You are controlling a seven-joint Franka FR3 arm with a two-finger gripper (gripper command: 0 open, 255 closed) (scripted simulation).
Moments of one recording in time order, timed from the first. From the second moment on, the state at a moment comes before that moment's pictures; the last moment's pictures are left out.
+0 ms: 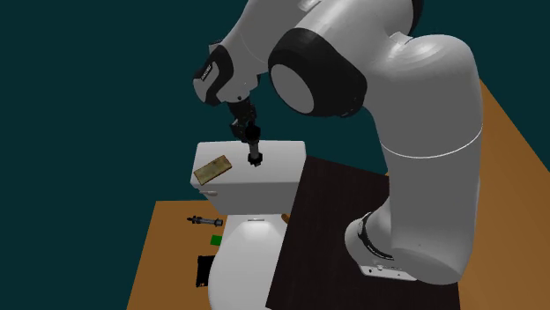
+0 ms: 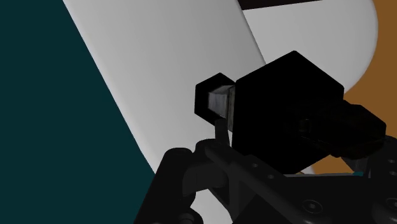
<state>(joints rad) -0.24 0.59 -0.29 -1.89 0.28 2.14 -0.62</state>
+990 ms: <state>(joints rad) -0.22 0.46 -0.33 -1.89 0.23 2.01 -0.58</state>
